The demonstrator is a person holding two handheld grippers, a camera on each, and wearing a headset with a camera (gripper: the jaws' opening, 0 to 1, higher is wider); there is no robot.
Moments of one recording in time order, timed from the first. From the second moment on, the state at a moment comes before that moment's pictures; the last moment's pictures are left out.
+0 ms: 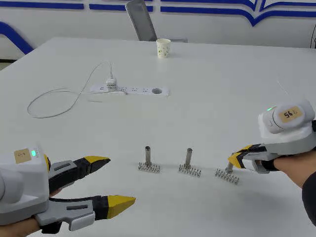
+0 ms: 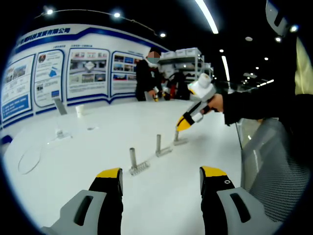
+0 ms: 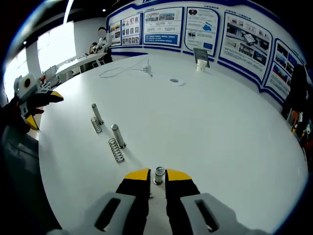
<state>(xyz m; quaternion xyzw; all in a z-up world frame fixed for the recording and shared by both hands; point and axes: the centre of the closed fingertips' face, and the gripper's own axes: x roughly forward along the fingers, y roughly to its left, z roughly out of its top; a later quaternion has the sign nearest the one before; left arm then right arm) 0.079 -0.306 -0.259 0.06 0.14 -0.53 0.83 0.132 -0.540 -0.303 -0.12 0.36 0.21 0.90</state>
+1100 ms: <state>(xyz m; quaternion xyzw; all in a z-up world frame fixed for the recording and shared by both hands) 0.077 -0.307 -0.260 0.06 0.14 -0.54 0.83 0.105 -0.542 -0.327 -0.14 0.38 0.28 0.87</state>
